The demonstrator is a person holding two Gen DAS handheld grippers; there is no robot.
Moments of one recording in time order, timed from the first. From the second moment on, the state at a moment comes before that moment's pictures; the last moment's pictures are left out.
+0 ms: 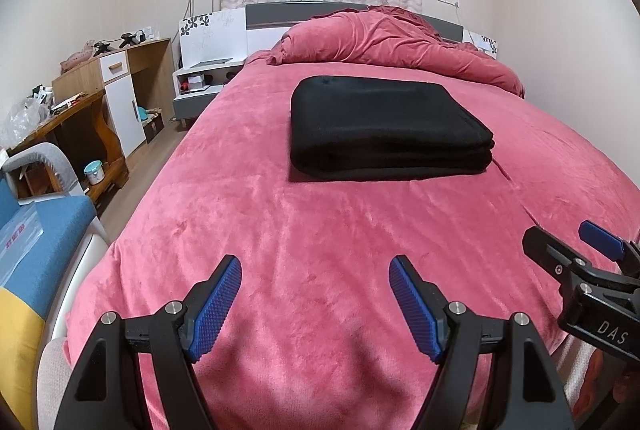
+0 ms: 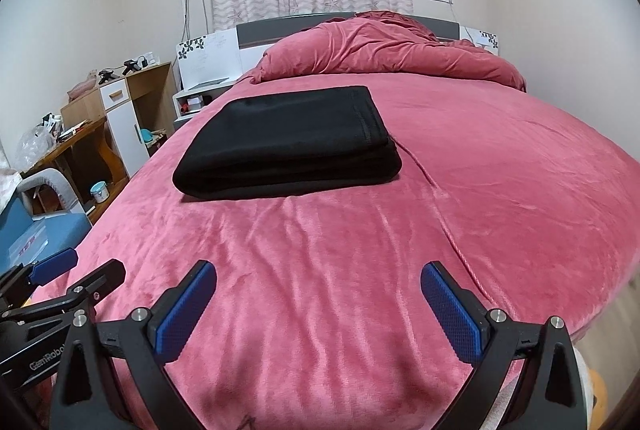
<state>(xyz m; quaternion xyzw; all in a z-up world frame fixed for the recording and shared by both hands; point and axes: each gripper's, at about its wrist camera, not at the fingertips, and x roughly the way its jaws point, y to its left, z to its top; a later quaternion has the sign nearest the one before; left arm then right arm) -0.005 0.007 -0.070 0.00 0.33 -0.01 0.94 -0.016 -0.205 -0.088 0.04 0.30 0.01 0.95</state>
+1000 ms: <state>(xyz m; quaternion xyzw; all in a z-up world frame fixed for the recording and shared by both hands) -0.005 0.010 -0.073 0.00 0.33 -0.01 0.94 -0.015 -0.203 -0.089 0.04 0.31 0.02 0.95</state>
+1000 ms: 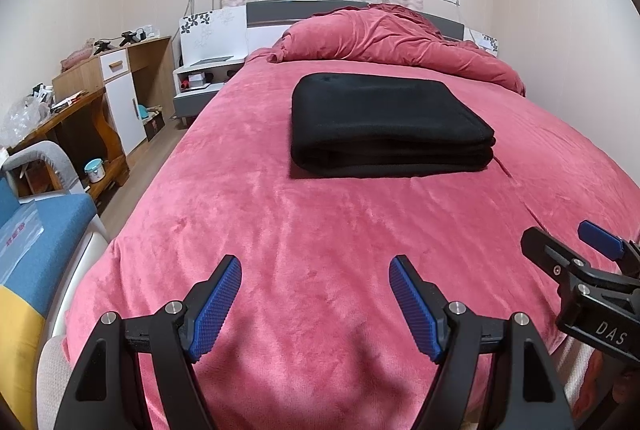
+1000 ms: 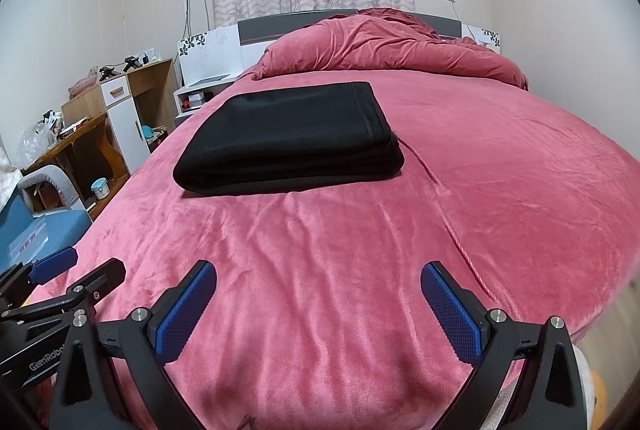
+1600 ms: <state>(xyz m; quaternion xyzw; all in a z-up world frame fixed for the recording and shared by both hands) -0.004 0.014 -0.075 -0.01 0.34 -0.02 0.94 -0.013 -0.202 -0.094 0.04 0.31 0.02 0.95</state>
